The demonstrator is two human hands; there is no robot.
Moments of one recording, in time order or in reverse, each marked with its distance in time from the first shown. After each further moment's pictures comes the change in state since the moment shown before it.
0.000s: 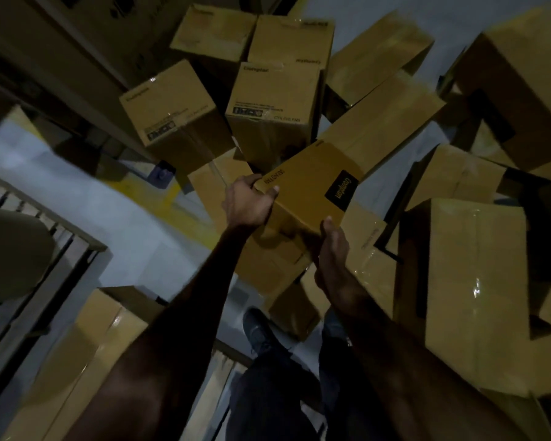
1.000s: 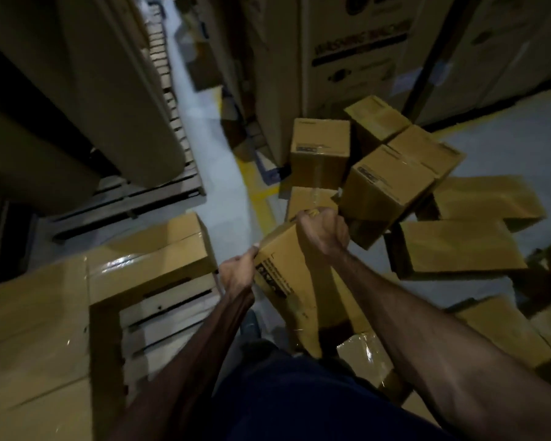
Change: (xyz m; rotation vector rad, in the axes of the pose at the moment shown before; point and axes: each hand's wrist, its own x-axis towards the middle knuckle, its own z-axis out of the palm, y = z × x) left_hand -0.310 -0.075 -0.097 -1.004 0.718 -0.736; right_hand -0.274 -0.123 0.043 -1.072 -0.448 -0.701
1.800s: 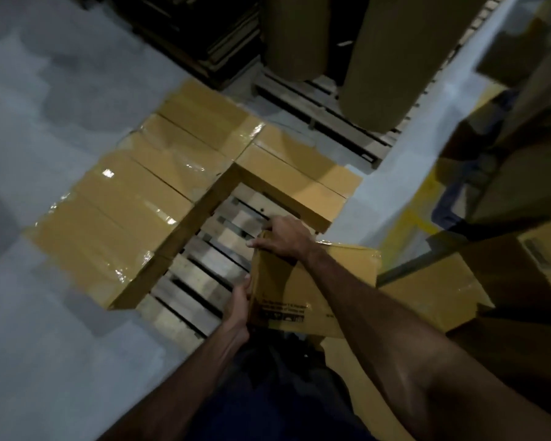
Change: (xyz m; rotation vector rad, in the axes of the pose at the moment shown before) left_hand -0.004 -0.111 -0.197 -0.822 0.362 -0.507; right_hand -0.172 -0.111 0.321 -0.884 -1.132 -1.248
